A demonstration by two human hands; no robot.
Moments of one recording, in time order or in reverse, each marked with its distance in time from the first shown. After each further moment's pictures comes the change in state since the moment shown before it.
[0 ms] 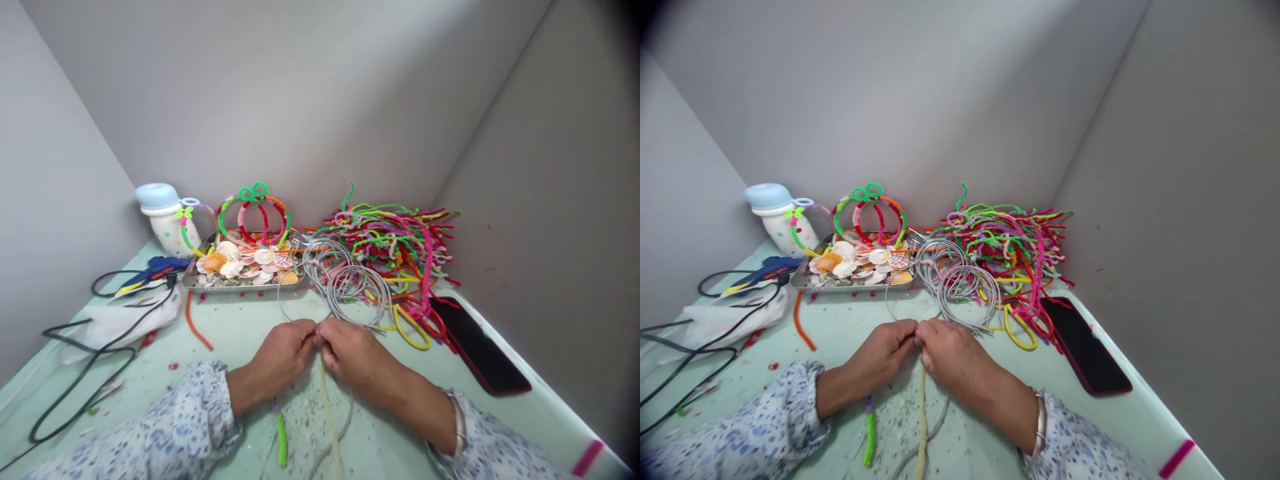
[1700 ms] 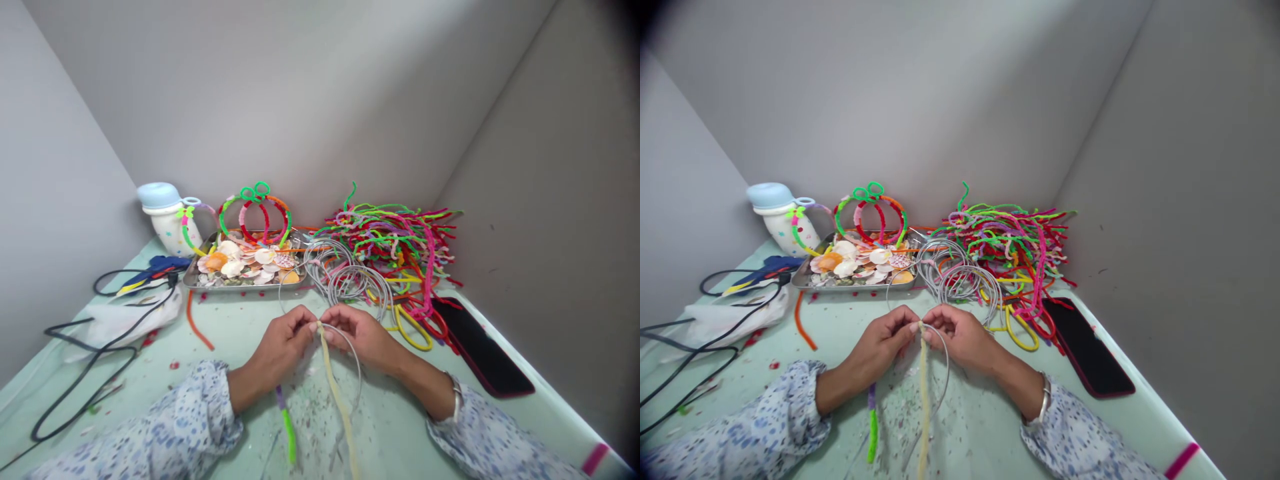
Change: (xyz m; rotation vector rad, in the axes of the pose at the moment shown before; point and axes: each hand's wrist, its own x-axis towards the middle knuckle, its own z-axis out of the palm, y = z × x) left_hand 0.002 0.000 -0.002 -0.445 0.120 -0.175; right_hand 0.007 0.024 -0.003 0.974 -0.084 0.298
